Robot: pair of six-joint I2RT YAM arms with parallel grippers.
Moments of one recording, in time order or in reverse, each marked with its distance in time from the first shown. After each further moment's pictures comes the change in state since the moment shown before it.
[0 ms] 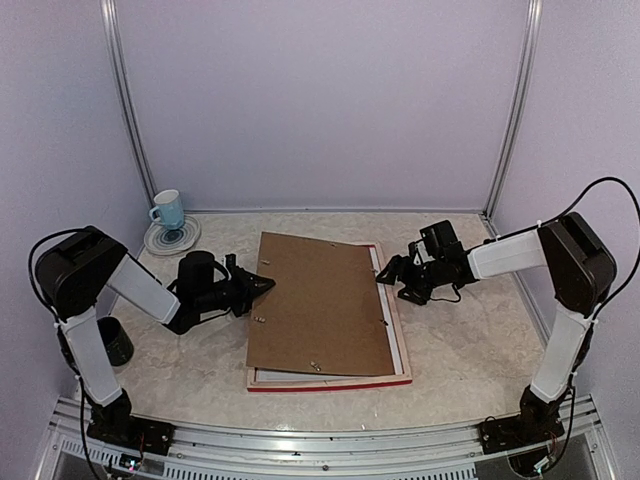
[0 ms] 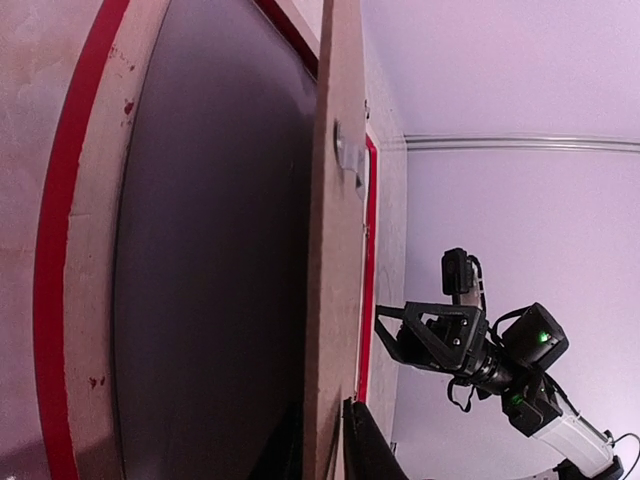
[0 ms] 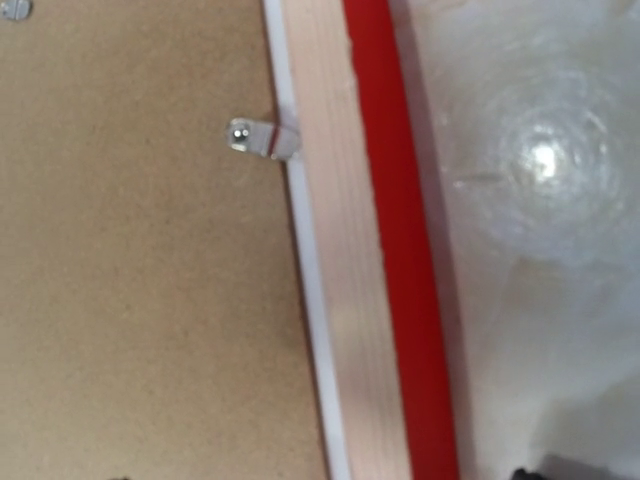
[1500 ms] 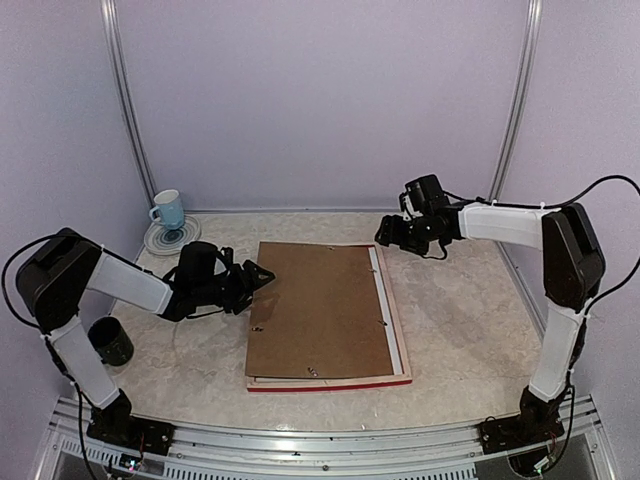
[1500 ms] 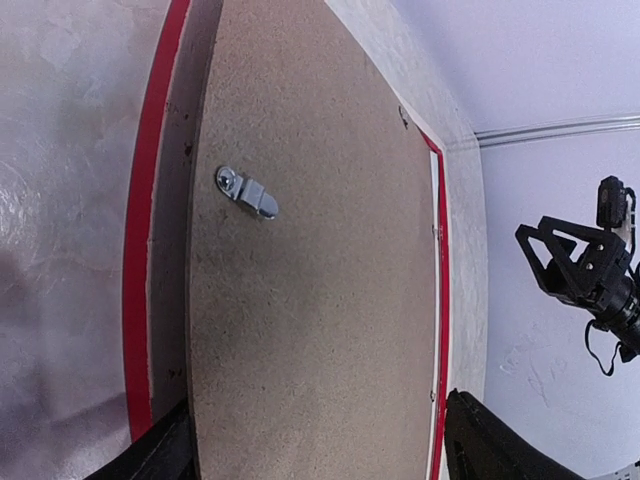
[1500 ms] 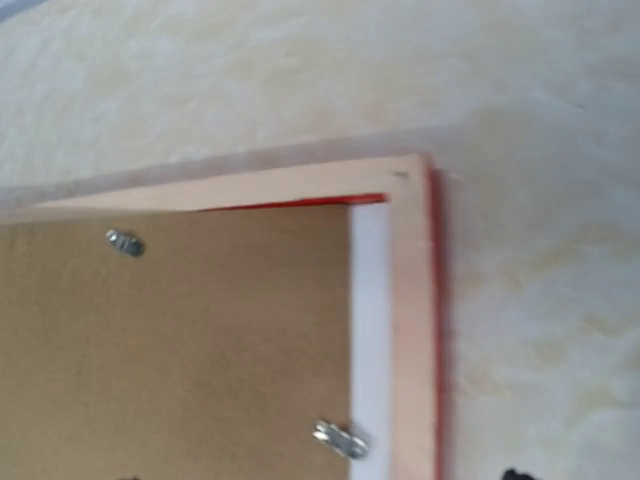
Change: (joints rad) left arm -0.005 -0.125 0.059 -0.360 -0.104 0.234; right arm 0.029 0.061 0.412 -0.307 0.289 -0.278
